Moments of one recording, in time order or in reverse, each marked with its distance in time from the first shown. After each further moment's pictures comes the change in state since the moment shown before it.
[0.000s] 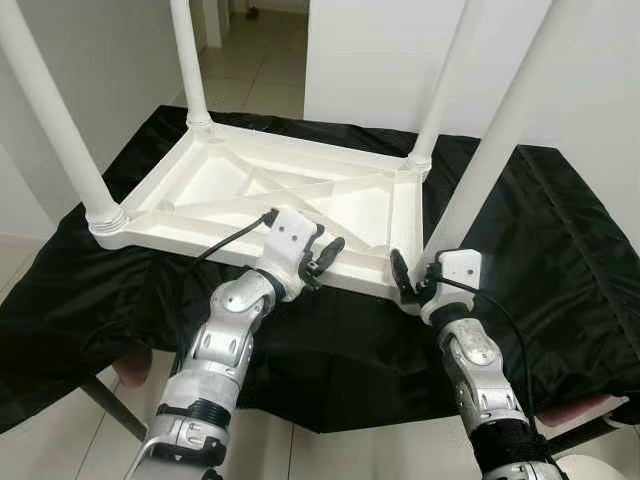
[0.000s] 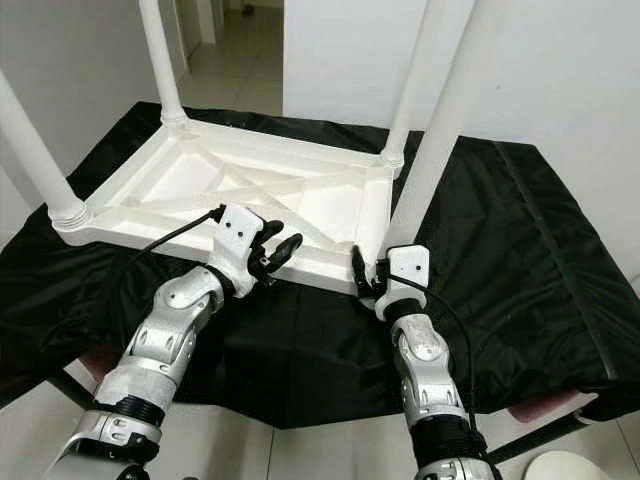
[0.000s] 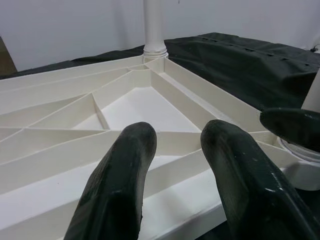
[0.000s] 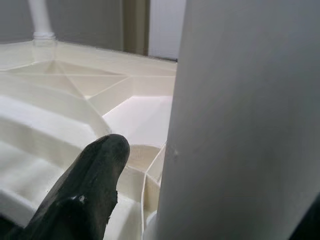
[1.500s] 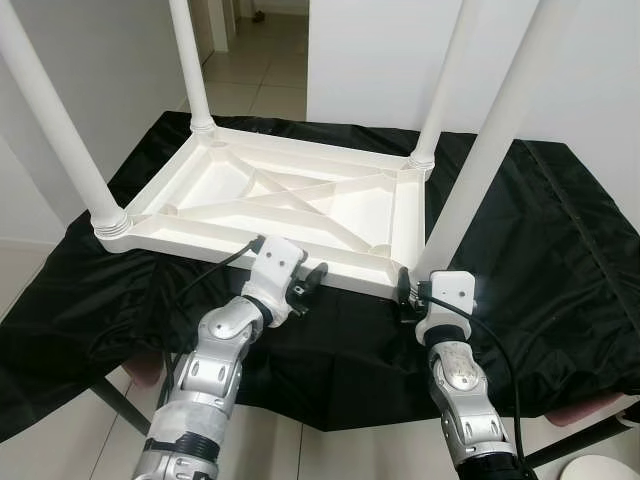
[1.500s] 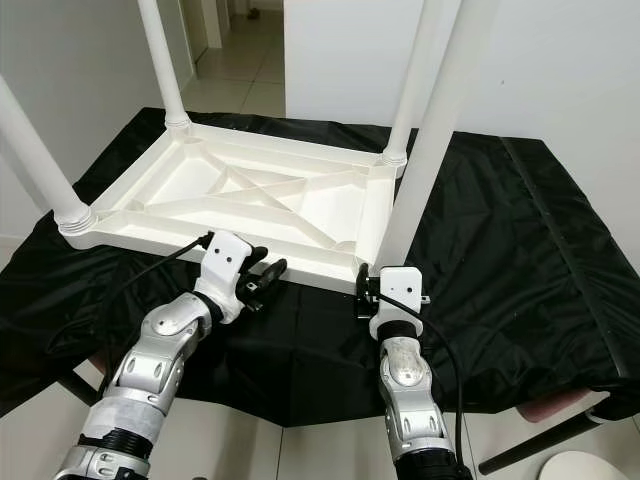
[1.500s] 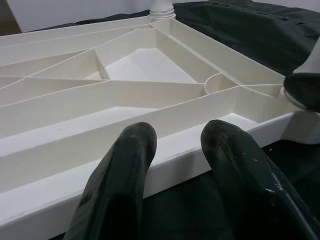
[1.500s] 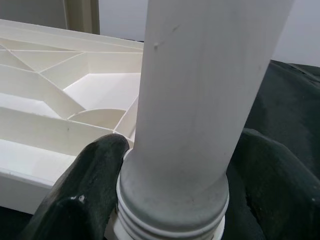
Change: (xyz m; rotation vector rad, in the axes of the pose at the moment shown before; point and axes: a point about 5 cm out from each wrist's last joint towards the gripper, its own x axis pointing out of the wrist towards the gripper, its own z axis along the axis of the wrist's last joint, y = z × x) left arm -0.023 -0.011 -0.023 -0.039 0.091 0.025; right arm -0.025 0.017 -0.006 -0.063 0.061 -0.284
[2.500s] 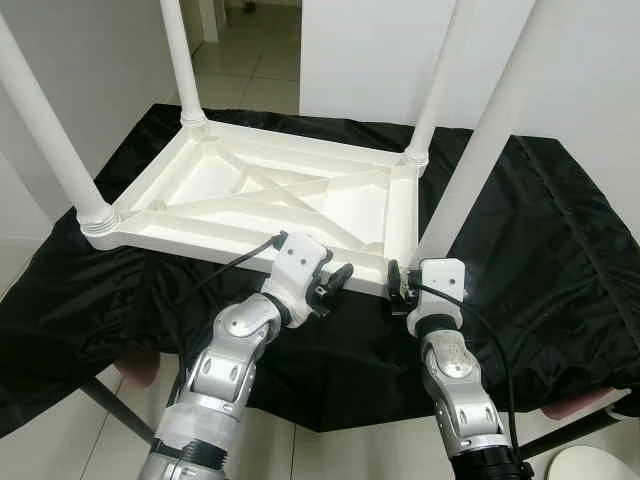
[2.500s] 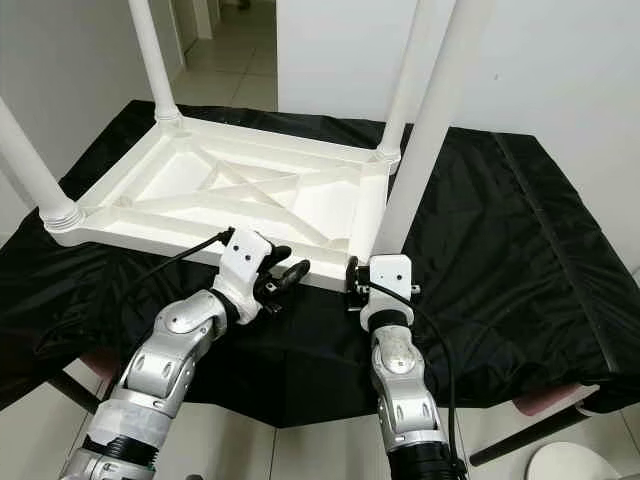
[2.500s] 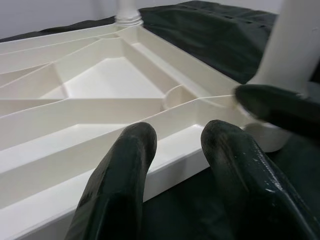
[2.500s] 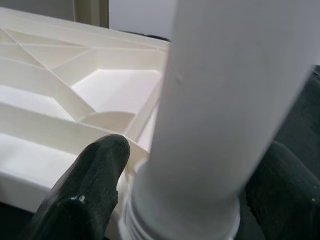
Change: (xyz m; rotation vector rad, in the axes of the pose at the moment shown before) left arm -0.001 -0.013 0.017 0.024 -0.001 -0.067; right arm 0.001 0.008 0.012 -0.017 0.025 0.053
